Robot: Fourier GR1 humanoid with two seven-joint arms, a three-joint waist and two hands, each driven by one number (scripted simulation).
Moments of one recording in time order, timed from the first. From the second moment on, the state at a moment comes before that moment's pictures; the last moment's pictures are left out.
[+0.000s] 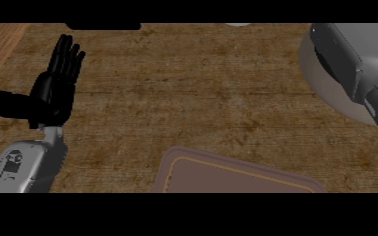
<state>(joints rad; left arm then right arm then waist) -0.29 0.31 -0.04 -1.51 0.26 0.23 0.01 -1.39 -0.41 0.55 -0.10 0.83 -0.61 1.05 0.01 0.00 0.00</state>
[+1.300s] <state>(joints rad) -0.27 0.29 0.00 -1.54 0.23 0.19 0.02 -0.93 -0.69 0.20 -0.26 0.56 -0.71 0.67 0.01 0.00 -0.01</state>
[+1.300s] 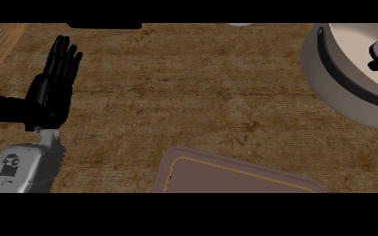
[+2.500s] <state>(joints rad) -0.29 0.26 0.02 -1.51 0.20 0.18 0.03 -0.77 -0.67 -0.27 -0.51 0.12 -0.87 0.08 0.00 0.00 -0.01</state>
